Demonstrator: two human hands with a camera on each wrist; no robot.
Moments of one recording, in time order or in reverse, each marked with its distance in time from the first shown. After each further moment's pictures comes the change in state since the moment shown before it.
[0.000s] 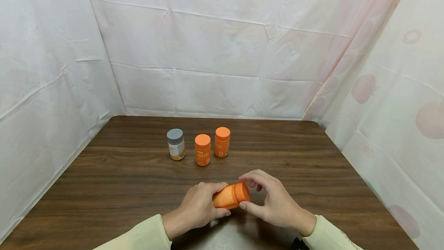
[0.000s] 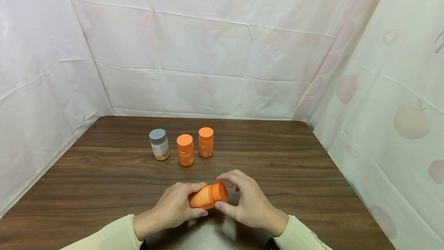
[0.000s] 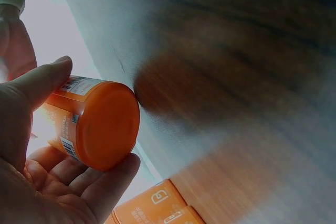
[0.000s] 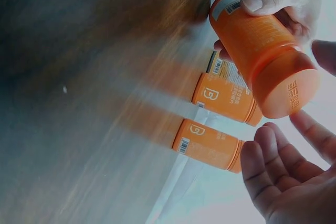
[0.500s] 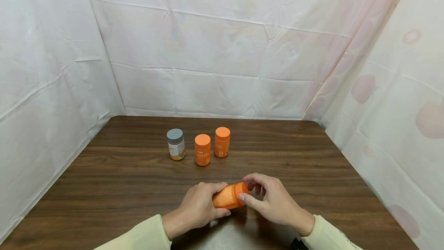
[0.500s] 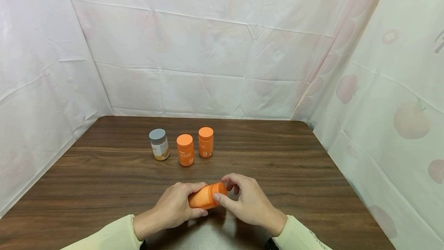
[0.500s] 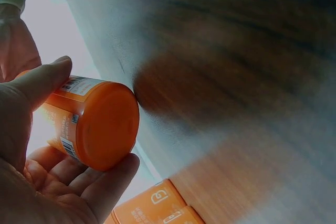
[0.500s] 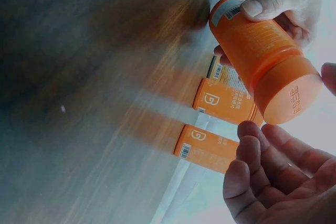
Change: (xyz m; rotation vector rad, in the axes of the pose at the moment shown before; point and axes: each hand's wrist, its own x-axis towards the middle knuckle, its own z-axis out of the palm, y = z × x) left_hand 0.000 -0.001 0.000 -0.013 0.006 0.015; right_hand 0.001 -0.003 0.000 -0.017 -0.051 0.265
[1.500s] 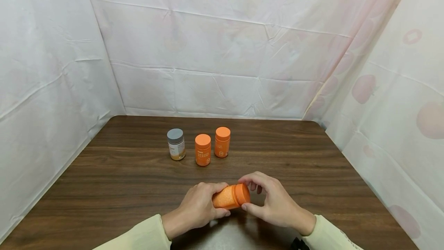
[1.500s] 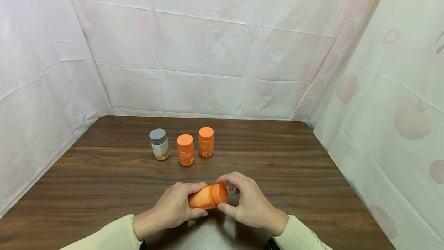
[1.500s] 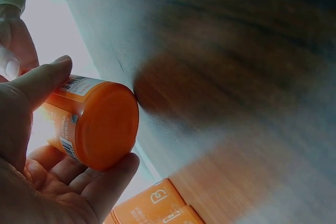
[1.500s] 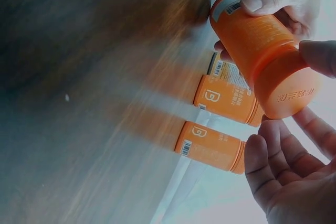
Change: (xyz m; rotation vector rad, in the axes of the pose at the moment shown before) left_hand -0.001 0.000 -0.001 0.011 0.003 0.011; right_hand 0.000 0.004 -0.001 0.040 0.021 -0.272
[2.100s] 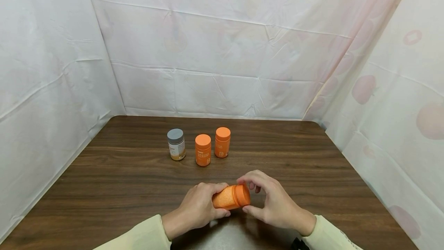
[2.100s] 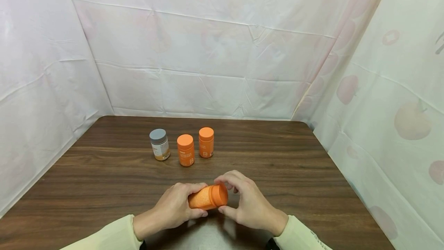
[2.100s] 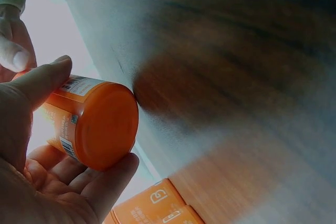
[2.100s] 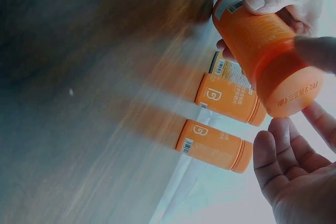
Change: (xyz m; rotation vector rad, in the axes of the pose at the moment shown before) left_hand -0.001 0.001 0.000 -0.006 0.005 -0.007; right_hand 0.001 0.001 0.000 -0.010 -0.001 -0.071
